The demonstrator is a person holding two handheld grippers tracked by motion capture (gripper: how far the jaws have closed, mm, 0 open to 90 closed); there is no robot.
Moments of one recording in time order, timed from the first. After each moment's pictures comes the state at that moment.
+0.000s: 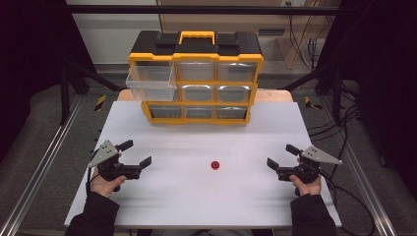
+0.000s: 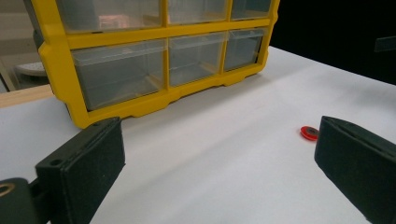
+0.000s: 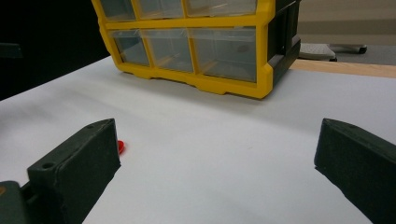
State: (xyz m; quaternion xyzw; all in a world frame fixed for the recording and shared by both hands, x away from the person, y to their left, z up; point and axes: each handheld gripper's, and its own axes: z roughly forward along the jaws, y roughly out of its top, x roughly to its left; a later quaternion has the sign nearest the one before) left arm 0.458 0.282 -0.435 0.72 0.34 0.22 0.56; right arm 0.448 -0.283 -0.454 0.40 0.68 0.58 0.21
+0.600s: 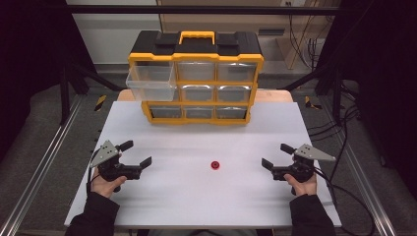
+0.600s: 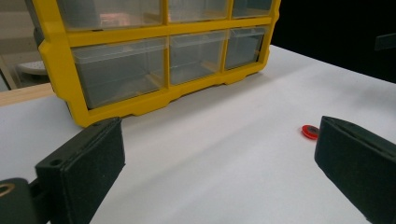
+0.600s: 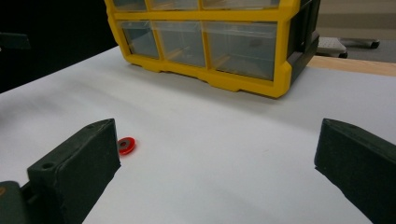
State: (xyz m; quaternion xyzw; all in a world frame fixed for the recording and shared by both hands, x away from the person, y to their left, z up) left arm 0.458 0.282 -0.435 0.72 0.34 0.22 0.56; right arm 0.451 -0.266 -0.446 0.39 0.70 0.56 0.20
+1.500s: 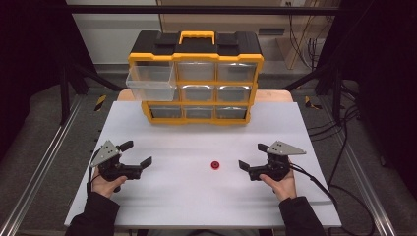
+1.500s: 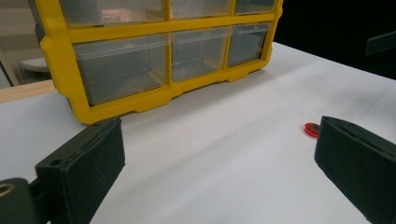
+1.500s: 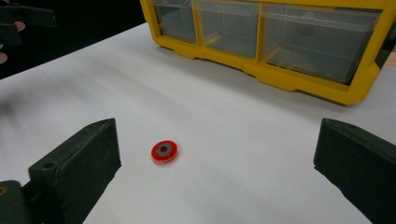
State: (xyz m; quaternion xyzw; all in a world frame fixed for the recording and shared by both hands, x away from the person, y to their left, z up) left arm 0.459 0.281 -0.436 0.72 0.34 0.22 0.56; right arm 0.460 -0.202 -0.440 0.36 0.74 0.54 0.18
